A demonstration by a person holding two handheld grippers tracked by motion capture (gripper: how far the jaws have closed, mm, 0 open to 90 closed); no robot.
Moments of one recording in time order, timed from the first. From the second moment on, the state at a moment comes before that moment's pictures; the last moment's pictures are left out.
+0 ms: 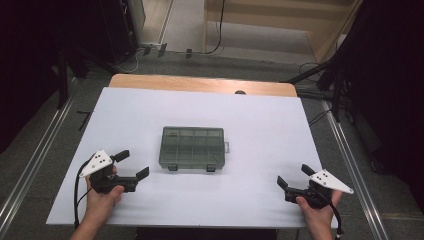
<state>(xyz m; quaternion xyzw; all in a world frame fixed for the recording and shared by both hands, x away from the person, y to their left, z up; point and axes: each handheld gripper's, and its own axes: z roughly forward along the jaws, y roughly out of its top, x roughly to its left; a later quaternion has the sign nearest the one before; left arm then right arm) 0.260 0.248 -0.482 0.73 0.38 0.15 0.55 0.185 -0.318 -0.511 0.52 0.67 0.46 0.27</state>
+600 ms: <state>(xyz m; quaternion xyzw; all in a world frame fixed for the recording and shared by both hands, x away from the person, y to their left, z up) 0.253 0.288 -0.489 0.74 0.40 0.17 0.51 0.185 -0.318 -0.512 0.52 0.67 0.46 0.27</state>
